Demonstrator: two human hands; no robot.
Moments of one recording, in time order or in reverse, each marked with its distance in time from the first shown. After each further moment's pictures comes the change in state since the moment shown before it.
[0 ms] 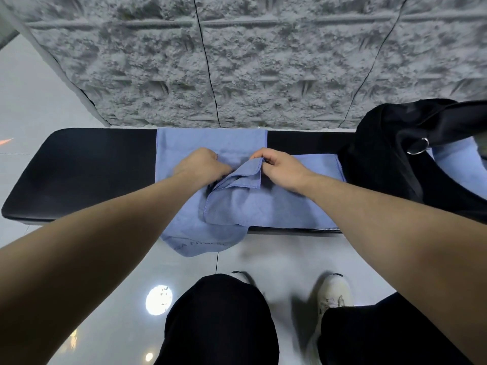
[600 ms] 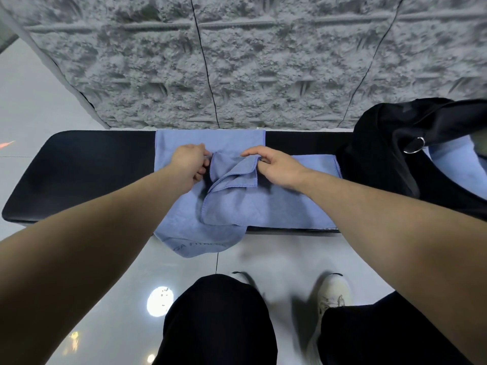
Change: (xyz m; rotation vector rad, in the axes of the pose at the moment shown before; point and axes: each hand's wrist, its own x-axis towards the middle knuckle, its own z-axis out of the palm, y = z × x) left_hand 0.010 -0.007 -0.007 -0.736 0.032 -0.169; right_hand 0.000 -0.010 -0.001 0.055 -0.059 0.019
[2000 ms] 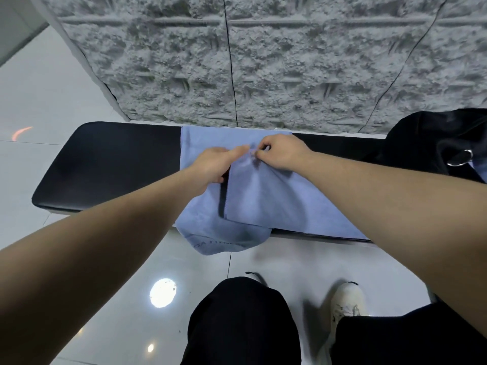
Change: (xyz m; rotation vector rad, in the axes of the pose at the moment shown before) left_hand 0.000 -0.009 -0.020 0.185 -0.163 0.088; right_hand 0.060 -0.038 0.012 -0.774 0.014 0.112
